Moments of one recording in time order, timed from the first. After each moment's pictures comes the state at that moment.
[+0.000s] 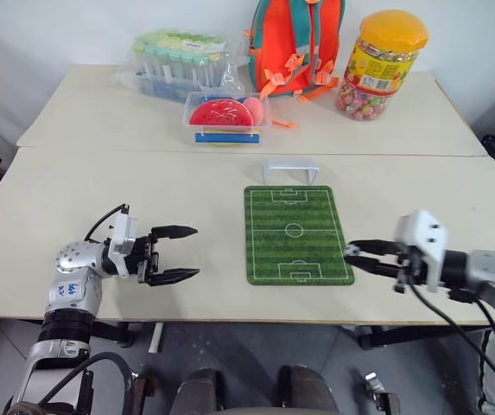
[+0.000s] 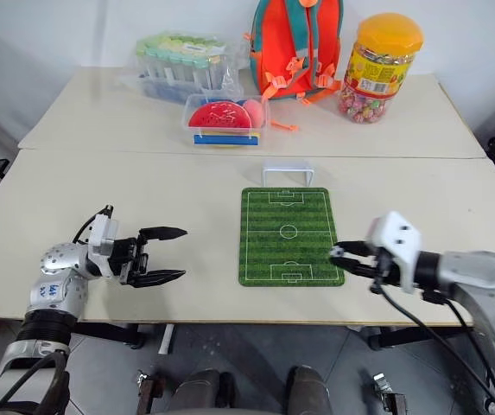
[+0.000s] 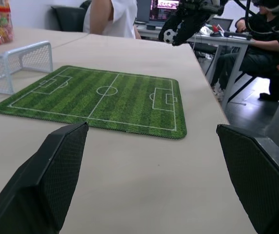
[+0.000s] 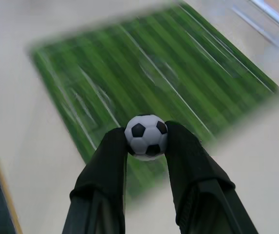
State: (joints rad) left arm -0.44 0.55 0.10 0.49 -0.51 -0.14 -1.50; right arm -0.16 -0.92 -0.08 -0.43 0.46 0.53 1.00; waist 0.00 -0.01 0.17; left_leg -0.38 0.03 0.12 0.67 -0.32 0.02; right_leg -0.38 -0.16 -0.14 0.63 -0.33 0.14
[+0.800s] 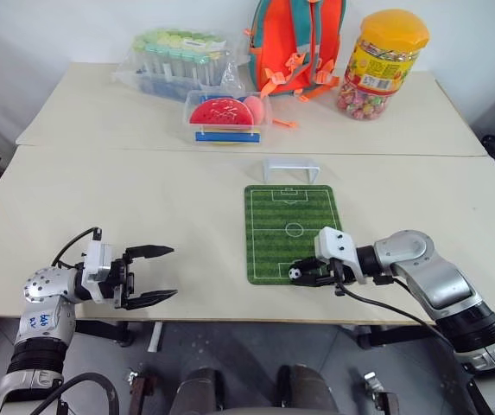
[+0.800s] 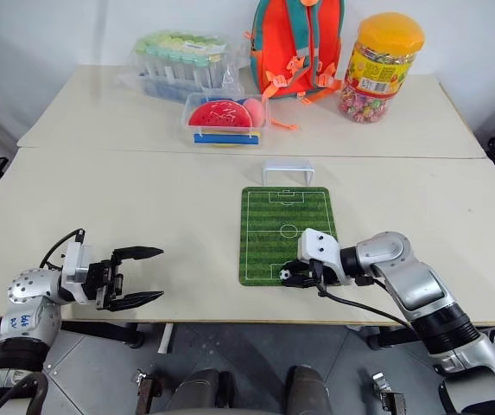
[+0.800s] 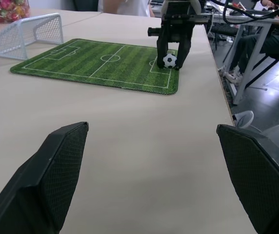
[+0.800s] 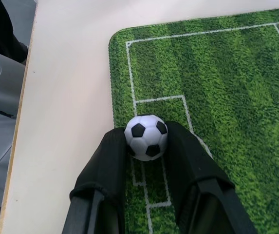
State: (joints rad) left arm -0.27 0.65 0.13 0.45 -0.56 -0.25 -1.50; right arm -0.47 -0.74 0.31 -0.02 0.23 0.31 1.23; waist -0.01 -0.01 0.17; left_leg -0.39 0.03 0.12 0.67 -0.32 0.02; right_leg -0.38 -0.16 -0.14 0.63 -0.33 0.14
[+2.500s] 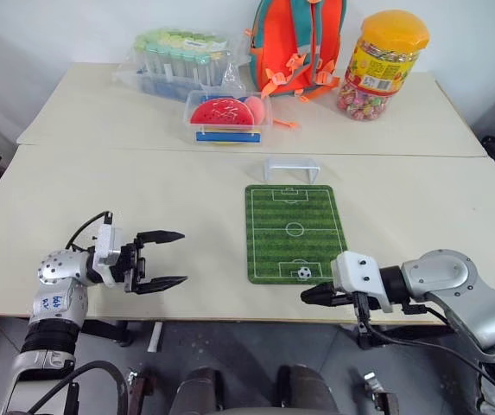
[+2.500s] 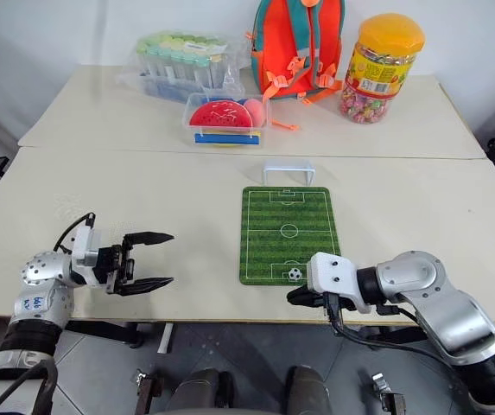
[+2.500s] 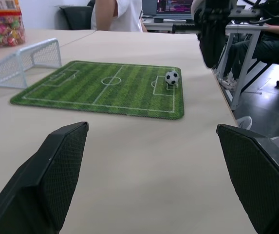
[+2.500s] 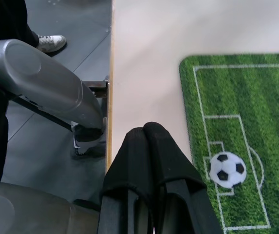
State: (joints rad) left arm -0.39 0.63 0.09 0.49 -0.57 -0.24 -1.50; right arm -0.25 -0.87 0.19 -0.41 0.28 0.41 1.19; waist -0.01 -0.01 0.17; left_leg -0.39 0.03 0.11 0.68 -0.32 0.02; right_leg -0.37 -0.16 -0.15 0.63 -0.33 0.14
